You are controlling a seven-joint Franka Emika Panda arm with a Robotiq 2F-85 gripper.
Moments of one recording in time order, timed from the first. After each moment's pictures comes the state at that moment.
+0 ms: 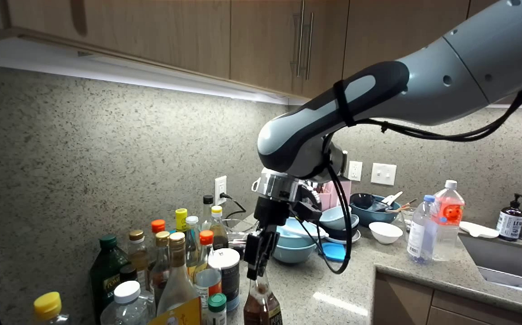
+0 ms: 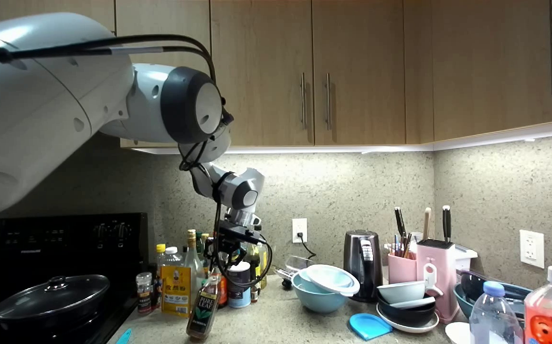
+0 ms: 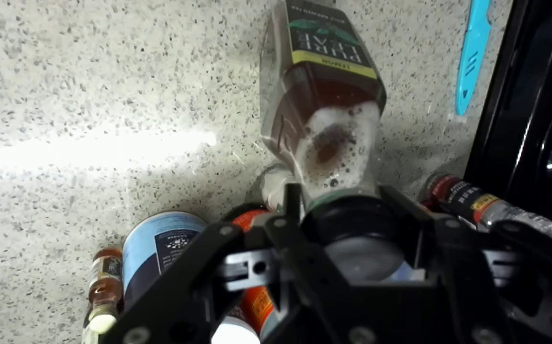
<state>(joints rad) 0.01 0.74 0.22 -1.44 0.27 2.10 -0.51</state>
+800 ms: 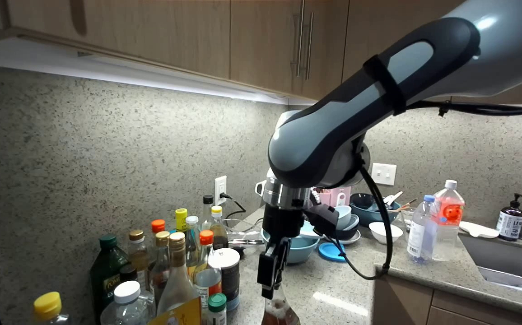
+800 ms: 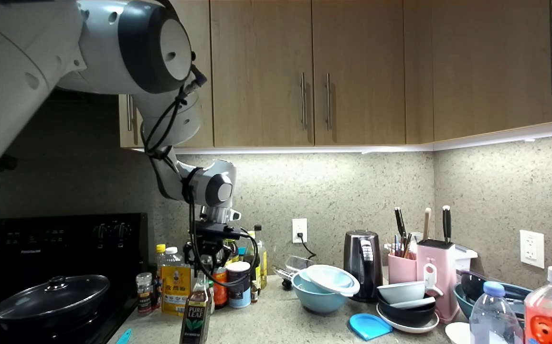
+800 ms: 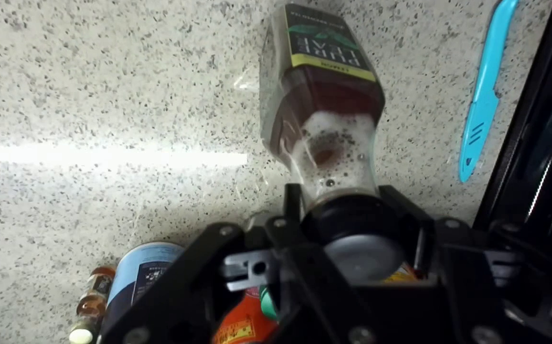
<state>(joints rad) 0.08 0.51 0.21 -1.81 0.15 2.30 -0.45</state>
